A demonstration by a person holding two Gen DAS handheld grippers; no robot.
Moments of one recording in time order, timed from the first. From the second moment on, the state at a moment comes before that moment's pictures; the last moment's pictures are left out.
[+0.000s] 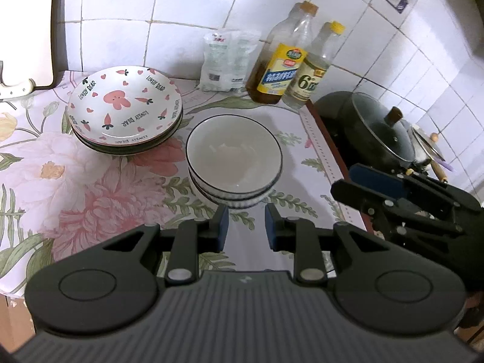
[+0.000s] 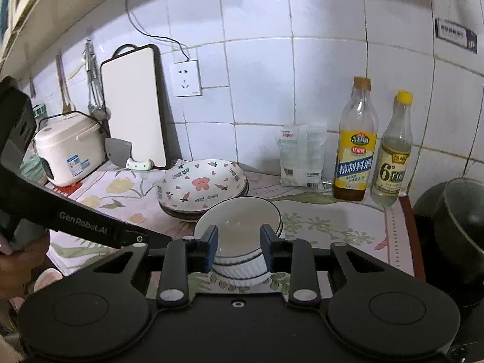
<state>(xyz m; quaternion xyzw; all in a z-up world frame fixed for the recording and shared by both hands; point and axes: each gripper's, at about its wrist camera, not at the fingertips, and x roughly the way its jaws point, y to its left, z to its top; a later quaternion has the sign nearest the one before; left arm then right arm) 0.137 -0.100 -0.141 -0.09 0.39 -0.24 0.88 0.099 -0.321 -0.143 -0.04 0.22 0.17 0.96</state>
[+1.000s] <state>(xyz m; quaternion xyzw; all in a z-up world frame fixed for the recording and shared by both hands) 0.129 -0.103 -0.213 -0.11 0.33 -0.26 0.90 0.119 -0.329 -0.271 -0.05 0.24 0.16 0.96</state>
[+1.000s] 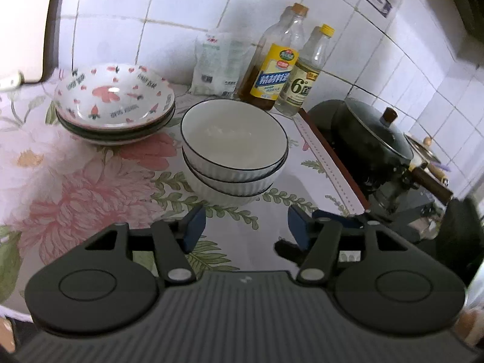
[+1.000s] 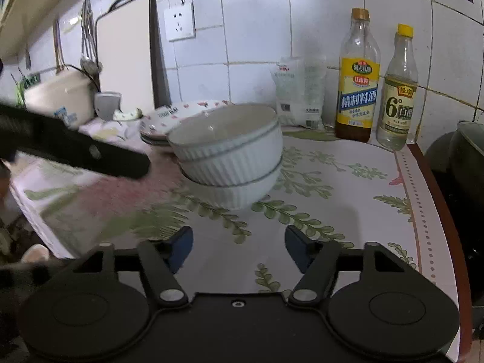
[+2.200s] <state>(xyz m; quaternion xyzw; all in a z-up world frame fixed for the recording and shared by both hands) 0.256 -0.089 -0.269 -0.38 0.45 -0.17 0.79 0.218 -0.286 -0.289 -0.10 0.26 0.19 0.94</state>
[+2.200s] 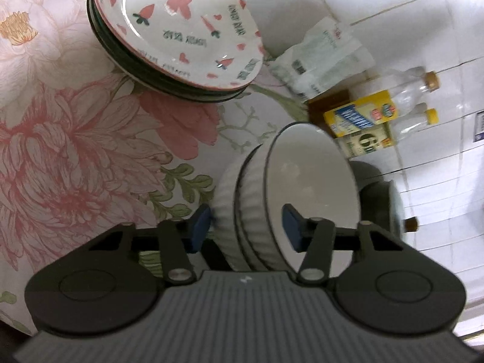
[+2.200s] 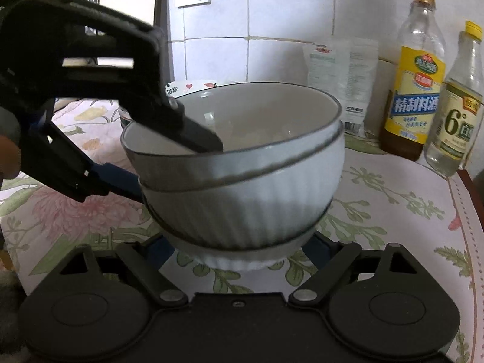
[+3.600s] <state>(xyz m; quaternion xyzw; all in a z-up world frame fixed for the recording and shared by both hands) 0.211 -0.108 -0.199 -0.24 0.41 -0.17 0.86 0.163 -0.277 -0.259 -0.09 0.19 0.18 0.96</state>
